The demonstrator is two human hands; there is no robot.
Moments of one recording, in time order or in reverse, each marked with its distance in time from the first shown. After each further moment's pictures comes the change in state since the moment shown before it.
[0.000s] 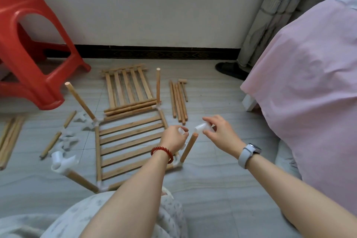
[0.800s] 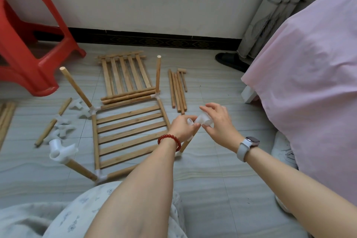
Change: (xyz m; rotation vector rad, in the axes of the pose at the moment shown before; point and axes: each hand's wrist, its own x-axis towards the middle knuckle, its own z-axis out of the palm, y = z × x) left_hand 0.003 0.003 0.008 -0.110 -0.166 0.087; right_hand -0.004 -0.001 0.014 -0.246 0.038 -0.110
